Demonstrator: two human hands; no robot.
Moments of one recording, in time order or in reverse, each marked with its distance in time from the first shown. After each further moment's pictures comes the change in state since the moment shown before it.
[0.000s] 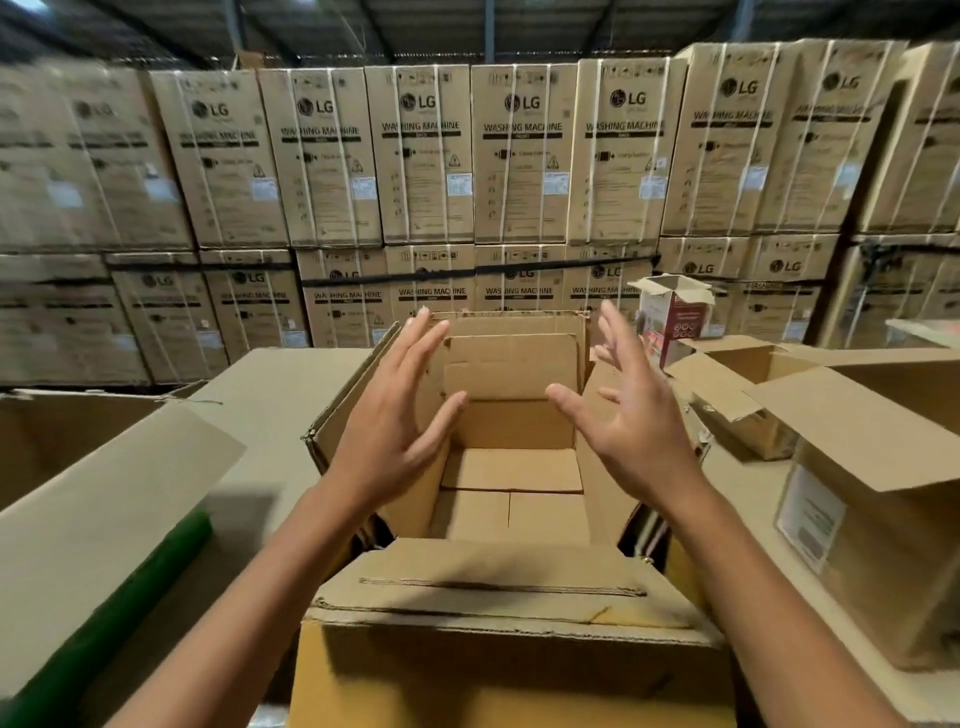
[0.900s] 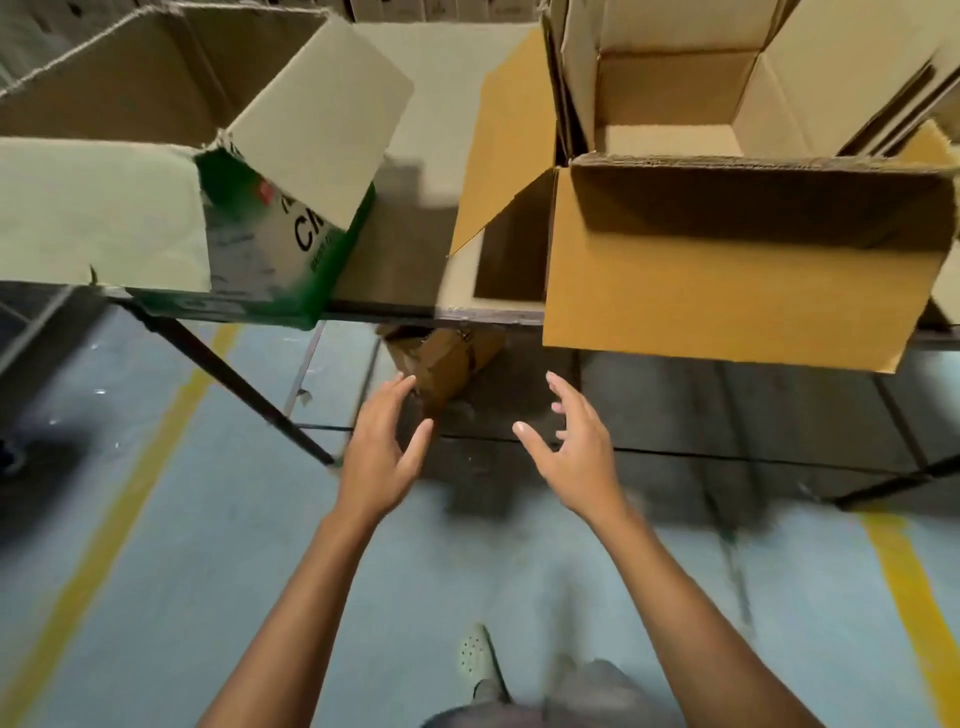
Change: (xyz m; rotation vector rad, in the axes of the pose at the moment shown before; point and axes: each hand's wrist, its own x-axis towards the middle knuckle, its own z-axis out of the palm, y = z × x) left_hand -0.494 -0.066 -0.148 -0.014 -0.271 -0.650; right_hand -0.424 -0.135 0.250 0.062 -0.391 0.548
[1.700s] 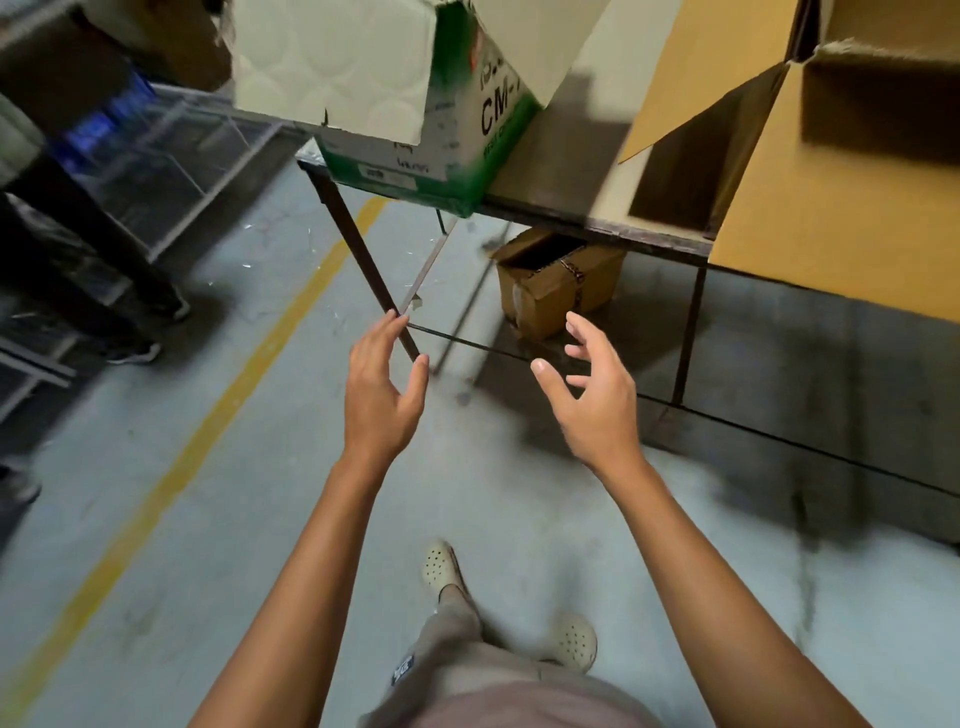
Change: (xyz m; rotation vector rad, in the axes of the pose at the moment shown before) left_hand -0.140 -0.040 -0.105 0.075 0.363 -0.221; right_hand -0.096 -0.086 0.080 0.216 -0.123 -0.167
